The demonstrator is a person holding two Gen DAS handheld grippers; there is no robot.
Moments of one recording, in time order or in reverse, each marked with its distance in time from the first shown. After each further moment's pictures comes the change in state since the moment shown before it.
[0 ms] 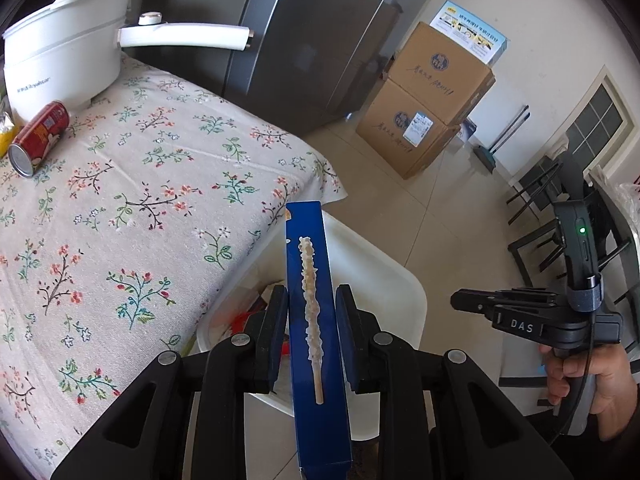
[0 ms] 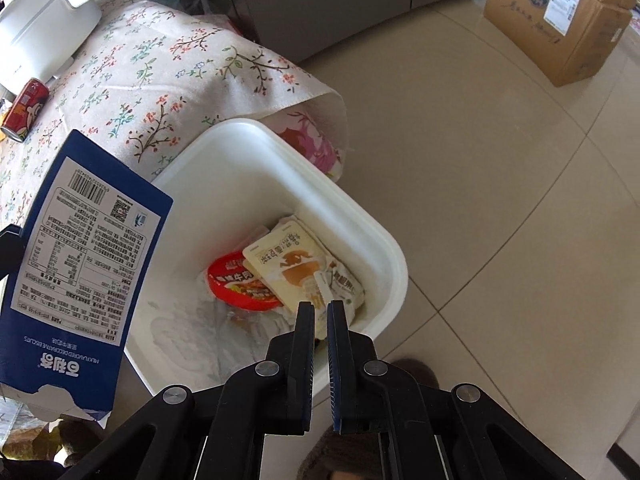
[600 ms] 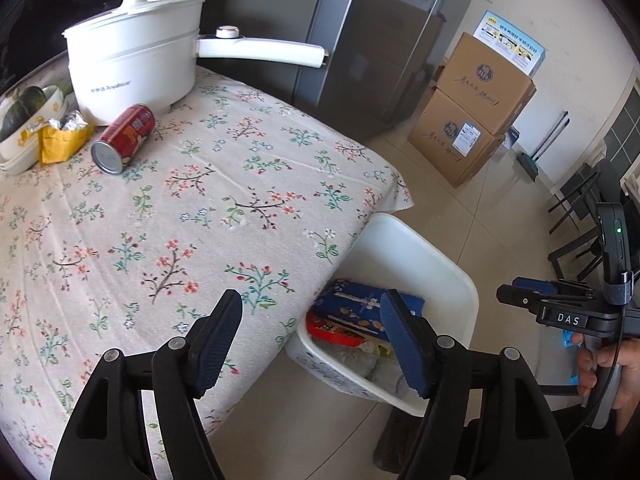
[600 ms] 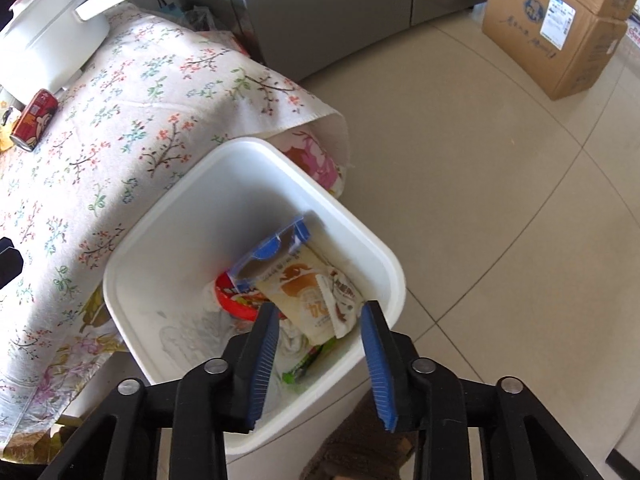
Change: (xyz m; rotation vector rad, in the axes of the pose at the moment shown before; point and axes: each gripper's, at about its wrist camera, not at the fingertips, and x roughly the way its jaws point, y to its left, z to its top) left arm -0.055 0.049 -0.003 -0.043 -0.035 0.176; right arm -0.016 0.010 0.001 -0.015 -0.048 0.001
